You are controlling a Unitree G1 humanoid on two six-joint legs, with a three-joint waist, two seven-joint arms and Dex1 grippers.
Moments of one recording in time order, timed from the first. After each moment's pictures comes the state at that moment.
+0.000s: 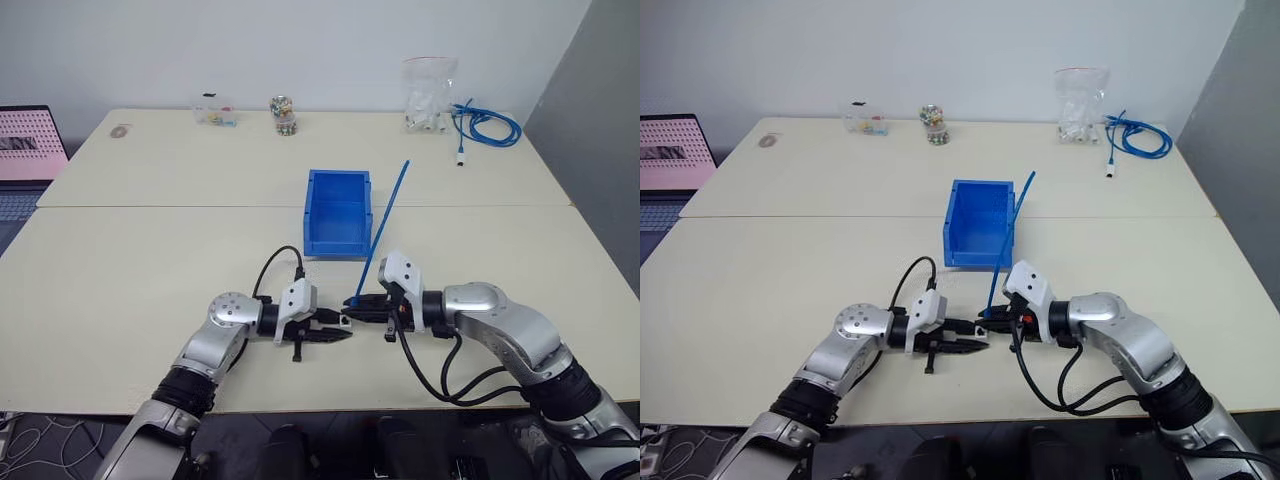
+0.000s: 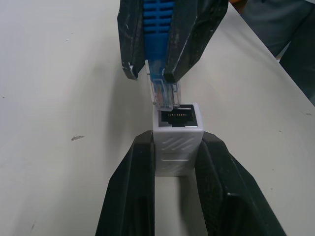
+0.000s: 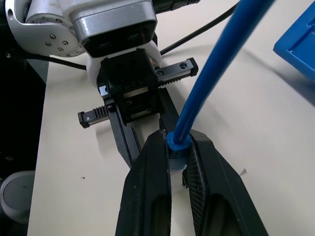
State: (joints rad) left arm -0.40 0.46 -0.30 0.30 -0.24 -0.05 -1.28; right arm -0.44 -0.54 0.39 -0.27 0.47 0.65 0.80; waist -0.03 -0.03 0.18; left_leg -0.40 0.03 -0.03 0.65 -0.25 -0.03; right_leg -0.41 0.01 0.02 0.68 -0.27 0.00
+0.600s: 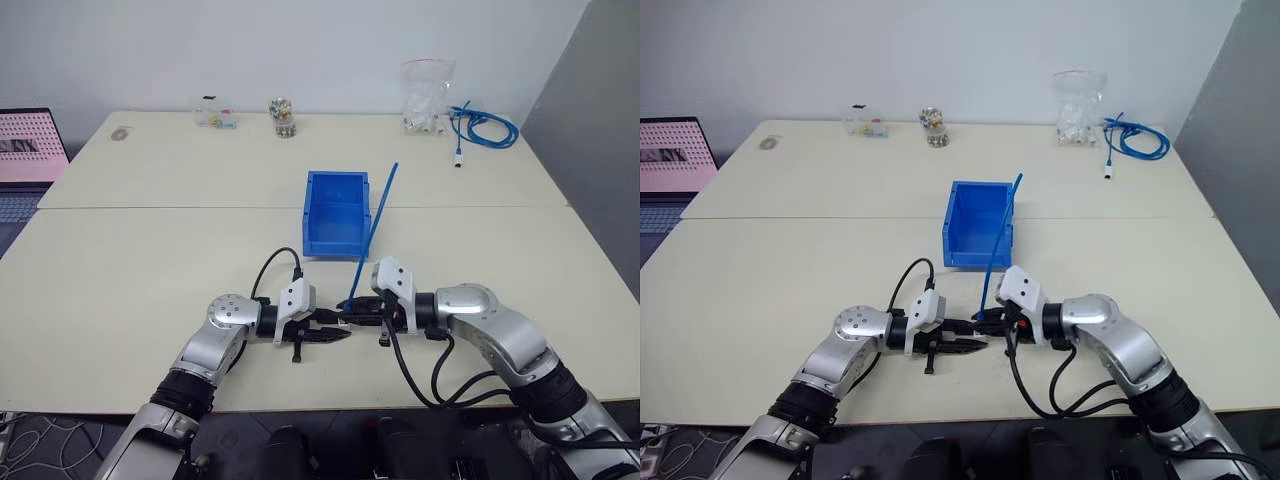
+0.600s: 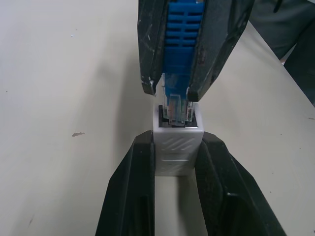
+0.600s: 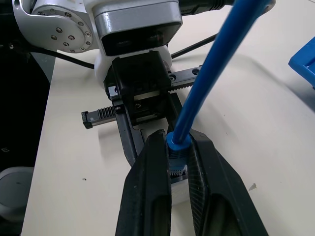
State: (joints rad) left arm -0.39 0.47 -0.29 0.28 -0.24 -0.01 -1.25; right arm -0.42 -0.50 0.40 -0.23 0.36 0.55 0.87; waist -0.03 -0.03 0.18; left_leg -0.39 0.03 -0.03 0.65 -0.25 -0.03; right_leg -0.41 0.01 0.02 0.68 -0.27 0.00
